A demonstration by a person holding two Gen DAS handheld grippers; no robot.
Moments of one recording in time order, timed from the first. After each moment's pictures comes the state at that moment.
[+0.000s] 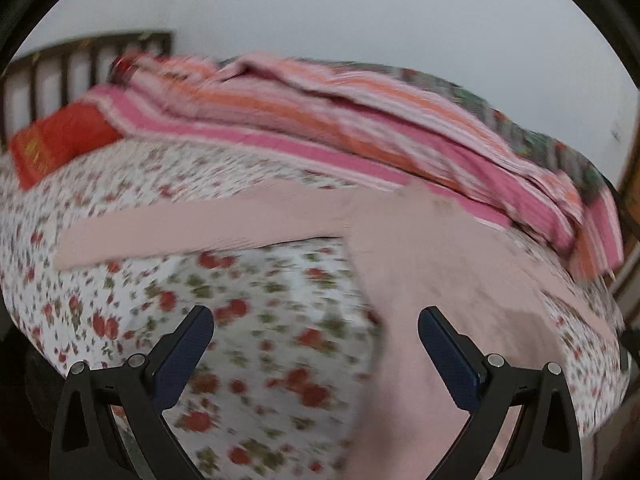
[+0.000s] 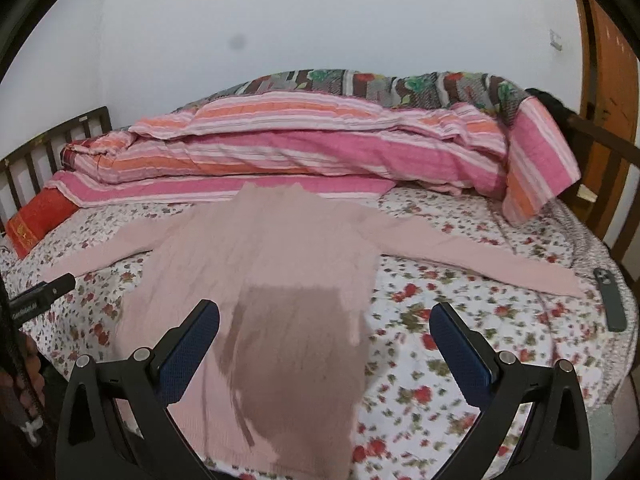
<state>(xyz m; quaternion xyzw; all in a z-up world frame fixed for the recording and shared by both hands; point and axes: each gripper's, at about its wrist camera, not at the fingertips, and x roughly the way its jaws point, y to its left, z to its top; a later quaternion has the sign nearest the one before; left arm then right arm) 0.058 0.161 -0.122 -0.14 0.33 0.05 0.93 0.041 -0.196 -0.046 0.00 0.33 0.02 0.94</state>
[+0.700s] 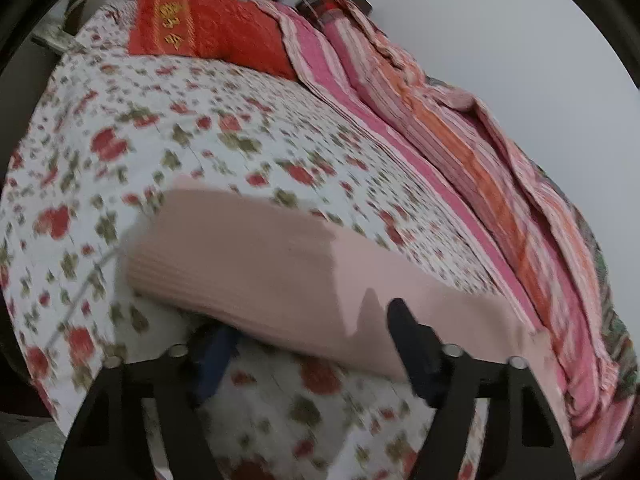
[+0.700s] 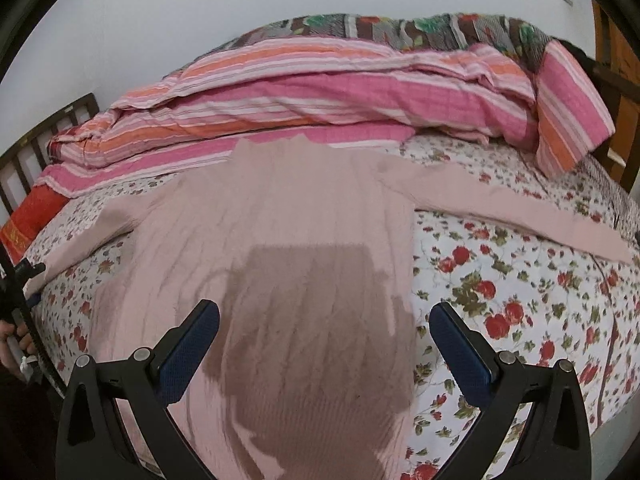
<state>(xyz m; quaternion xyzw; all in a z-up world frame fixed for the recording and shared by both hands) 0.103 0.377 -0.205 -0.35 0.29 0.22 0.86 0.093 -0.189 -0.105 0.03 0.40 0.02 0.92</state>
